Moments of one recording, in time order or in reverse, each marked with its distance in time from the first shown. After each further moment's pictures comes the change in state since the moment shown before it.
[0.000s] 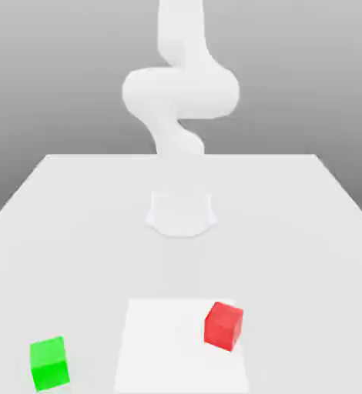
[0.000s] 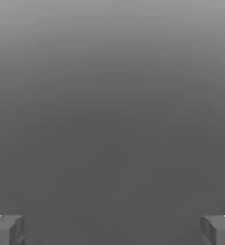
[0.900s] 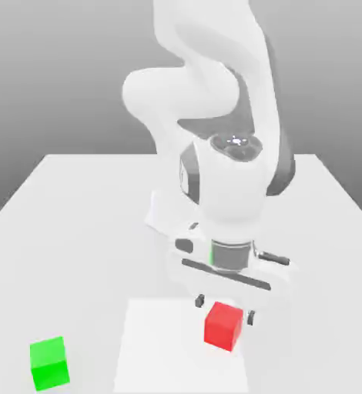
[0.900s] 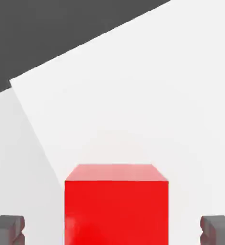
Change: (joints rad) arm 0.086 0.973 0.063 -0.348 -0.128 0.606 0.654
